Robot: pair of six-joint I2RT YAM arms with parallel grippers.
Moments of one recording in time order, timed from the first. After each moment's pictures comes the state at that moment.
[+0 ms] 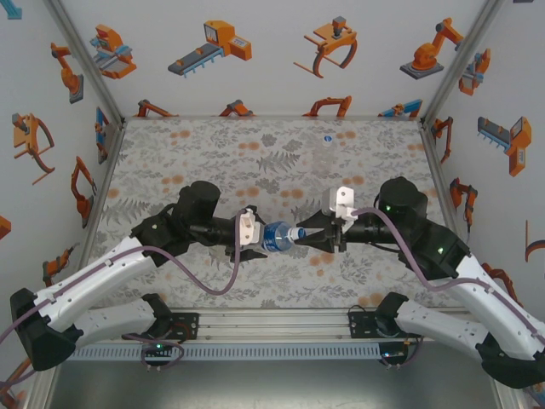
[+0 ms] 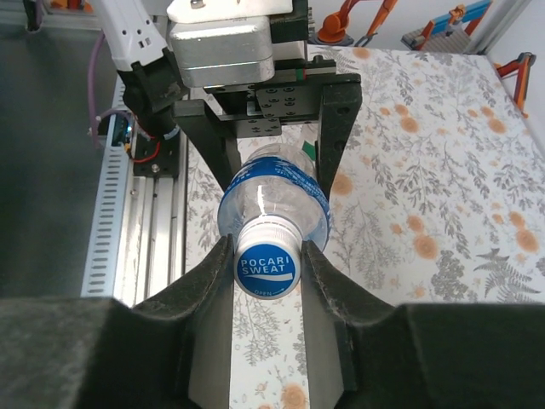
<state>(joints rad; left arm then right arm) -0.90 1.02 0.93 -0.42 0.63 0.64 0.85 0.82 1.12 -0.52 -0.61 -0.29</state>
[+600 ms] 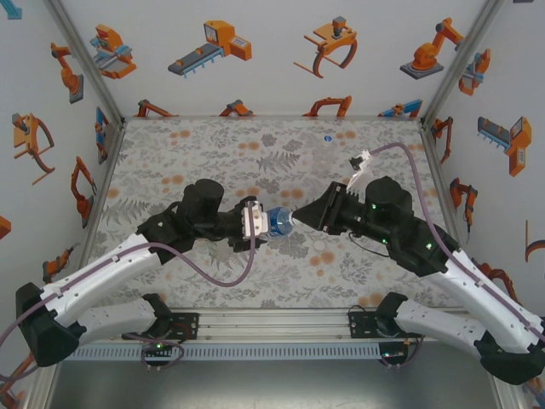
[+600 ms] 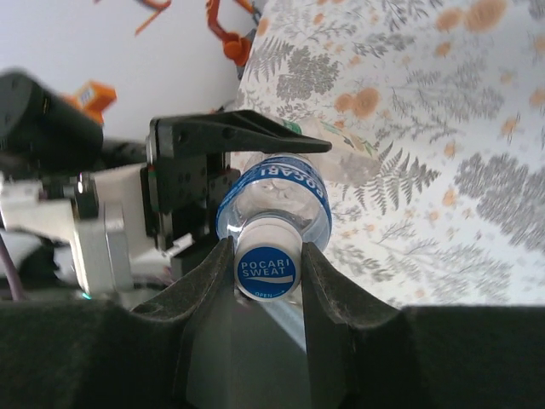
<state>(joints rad) -0.90 1.06 0.93 -0.36 0.42 0.63 0.85 0.87 1.09 -0.56 -0.08 0.93</state>
